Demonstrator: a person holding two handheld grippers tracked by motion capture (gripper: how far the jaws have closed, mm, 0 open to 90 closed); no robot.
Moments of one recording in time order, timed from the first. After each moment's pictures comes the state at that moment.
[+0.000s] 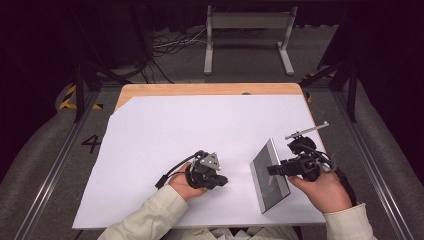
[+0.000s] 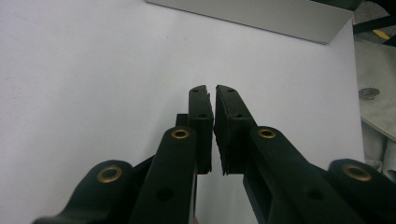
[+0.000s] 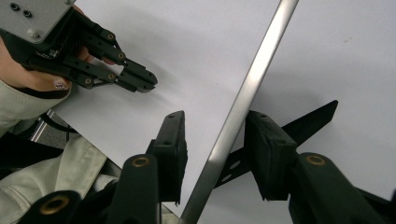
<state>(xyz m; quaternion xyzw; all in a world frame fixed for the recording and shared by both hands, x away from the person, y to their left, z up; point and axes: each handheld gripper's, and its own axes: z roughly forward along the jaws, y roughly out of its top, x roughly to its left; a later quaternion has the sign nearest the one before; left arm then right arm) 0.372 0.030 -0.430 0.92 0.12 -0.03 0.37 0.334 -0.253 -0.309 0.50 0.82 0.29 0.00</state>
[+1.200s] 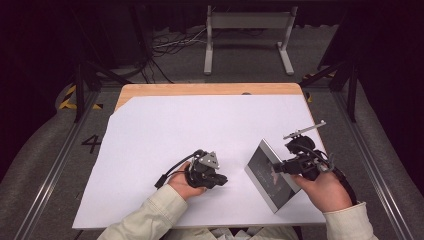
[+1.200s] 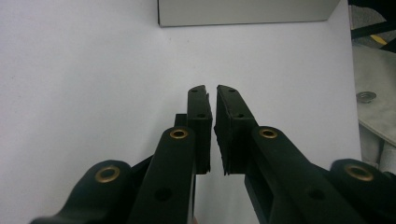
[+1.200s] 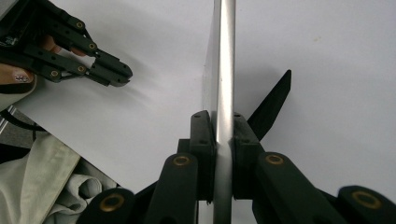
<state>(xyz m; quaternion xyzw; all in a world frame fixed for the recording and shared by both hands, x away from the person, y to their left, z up) 0.374 0.032 -0.429 0.92 0.13 -0.03 0.38 0.334 -0.249 -0.306 0.51 0.82 0.25 0.04</state>
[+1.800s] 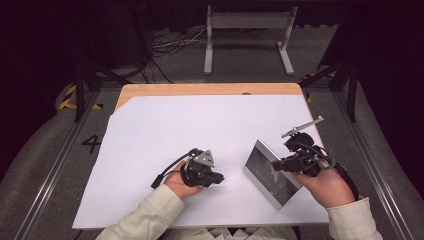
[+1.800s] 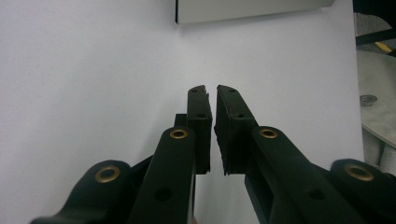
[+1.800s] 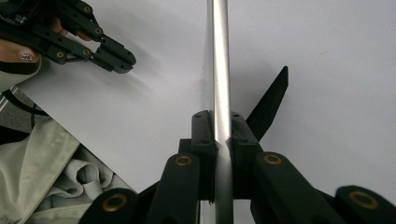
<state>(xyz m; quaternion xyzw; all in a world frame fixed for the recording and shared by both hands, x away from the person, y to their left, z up) 0.375 0.045 -0.426 0.91 0.15 -0.02 0.39 0.338 -0.246 -0.296 0.47 0.85 0.24 0.04</state>
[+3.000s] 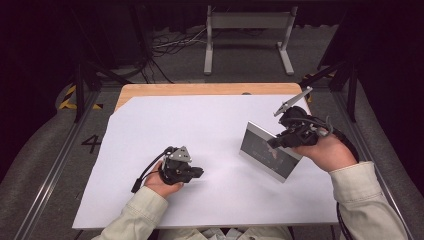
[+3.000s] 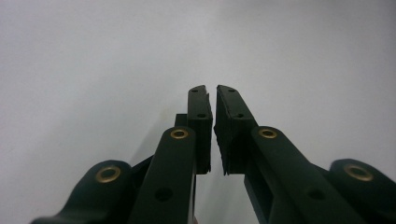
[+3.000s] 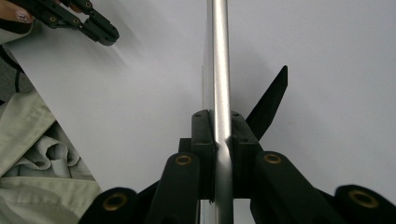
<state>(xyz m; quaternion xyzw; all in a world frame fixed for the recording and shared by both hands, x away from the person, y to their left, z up) 0.375 0.103 -0.427 0.89 0.23 0.02 0.40 0.388 -0.237 -0.256 0.33 0.91 0.23 0.06</state>
